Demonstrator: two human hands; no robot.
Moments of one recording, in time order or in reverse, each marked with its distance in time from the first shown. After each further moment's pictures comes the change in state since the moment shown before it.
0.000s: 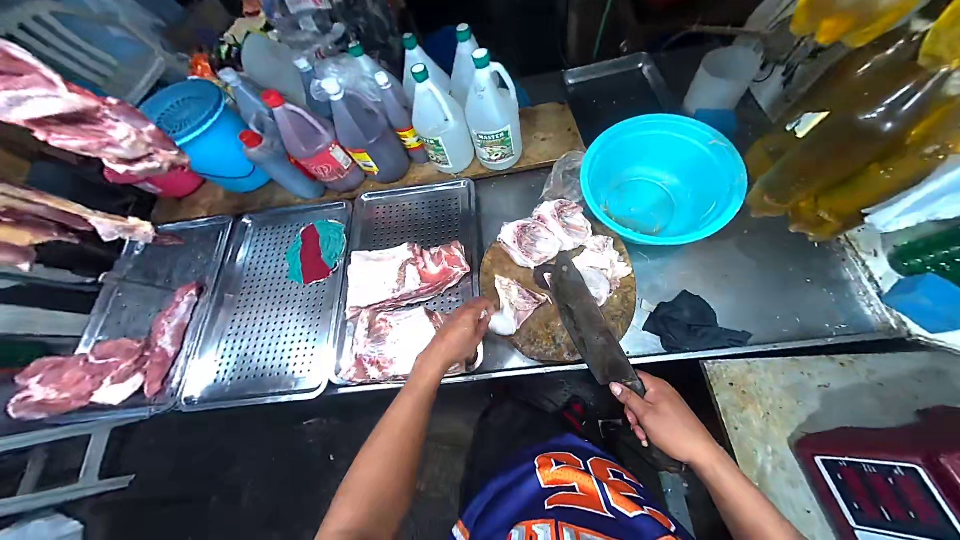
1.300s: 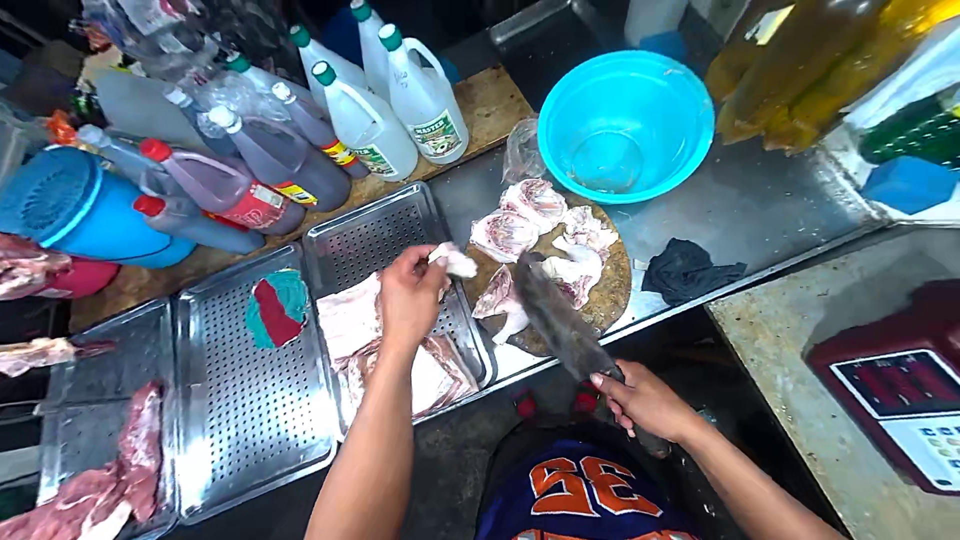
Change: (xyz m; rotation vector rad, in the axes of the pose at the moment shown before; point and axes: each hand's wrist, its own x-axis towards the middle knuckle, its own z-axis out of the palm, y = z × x) left_hand 0.046 0.038 -0.104 -0.386 0.409 0.015; right_hand 0.016 -0.010 0.059 0.292 -0.078 0.086
